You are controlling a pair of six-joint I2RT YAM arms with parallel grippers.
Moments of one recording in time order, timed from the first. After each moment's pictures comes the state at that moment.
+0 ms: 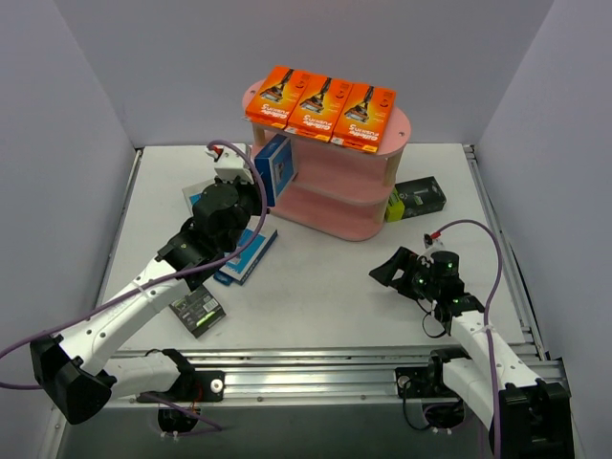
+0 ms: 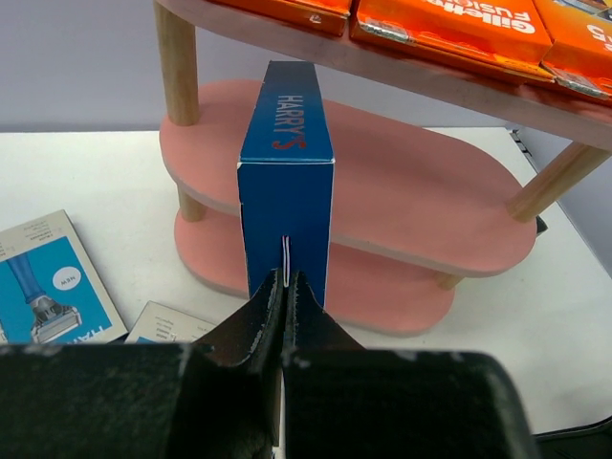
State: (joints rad) left arm -0.74 1.18 1.16 -0.07 -0.47 -0.28; right arm 0.10 0.86 0.27 -0.04 -0.39 0.66
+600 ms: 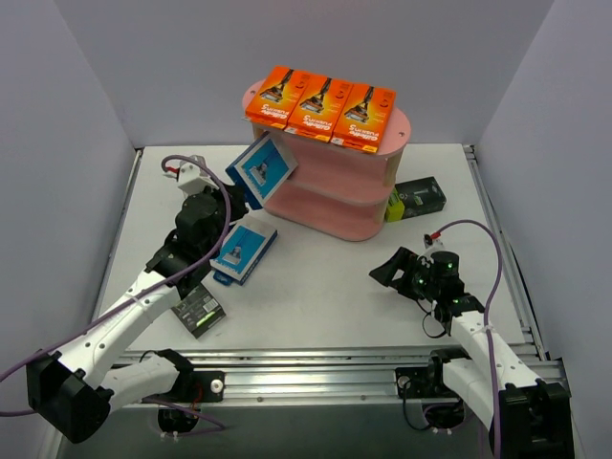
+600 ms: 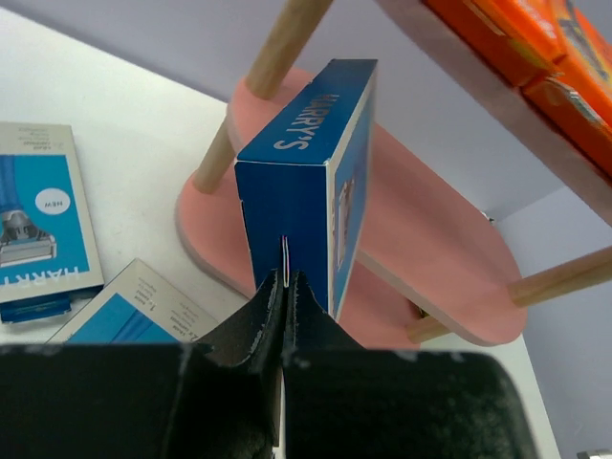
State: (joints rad) left arm -0.61 1.09 0.98 0.02 -0.50 -0.59; right arm 0.10 0.86 0.27 -0.04 -0.39 0.66
